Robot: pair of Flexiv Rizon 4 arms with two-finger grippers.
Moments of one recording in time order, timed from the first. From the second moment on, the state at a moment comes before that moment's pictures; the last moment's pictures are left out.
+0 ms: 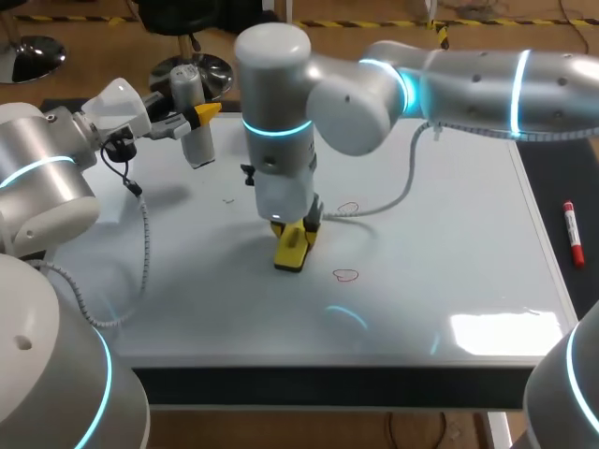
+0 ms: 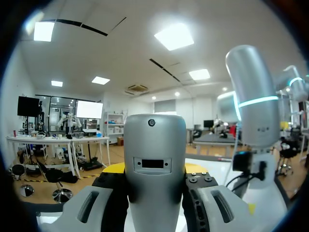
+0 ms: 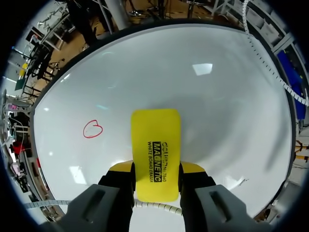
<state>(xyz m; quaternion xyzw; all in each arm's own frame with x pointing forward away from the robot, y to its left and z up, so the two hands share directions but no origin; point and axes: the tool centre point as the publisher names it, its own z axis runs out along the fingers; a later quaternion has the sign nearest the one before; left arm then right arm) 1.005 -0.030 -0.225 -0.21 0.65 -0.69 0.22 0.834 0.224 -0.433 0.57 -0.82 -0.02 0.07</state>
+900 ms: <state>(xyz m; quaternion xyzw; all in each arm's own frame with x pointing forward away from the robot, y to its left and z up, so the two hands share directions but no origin) 1.005 -0.030 -0.225 -0.21 0.65 -0.69 0.22 0.868 0.210 -0.417 0.57 -0.82 -0.01 0.03</state>
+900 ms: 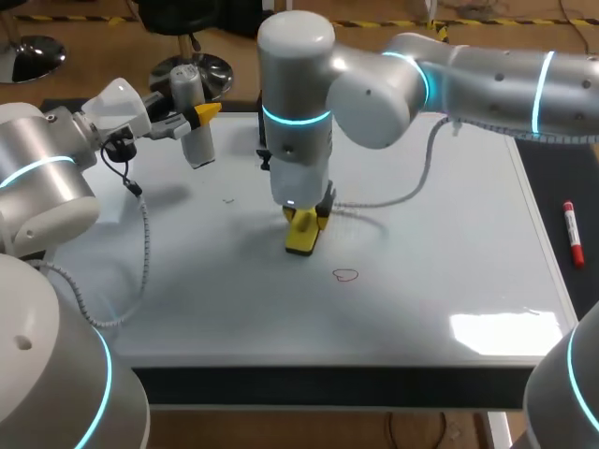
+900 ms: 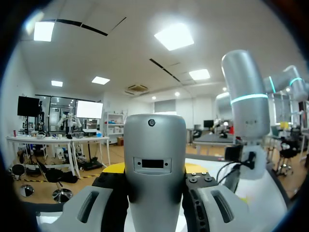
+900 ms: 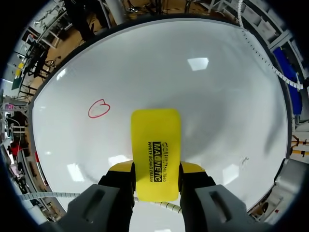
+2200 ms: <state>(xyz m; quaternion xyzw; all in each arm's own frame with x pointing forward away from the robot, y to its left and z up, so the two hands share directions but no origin) 1.005 -0.030 -0.225 -0.21 0.65 -0.69 0.22 0.827 0.246 -0.400 0.58 -0.82 -0.01 0.00</state>
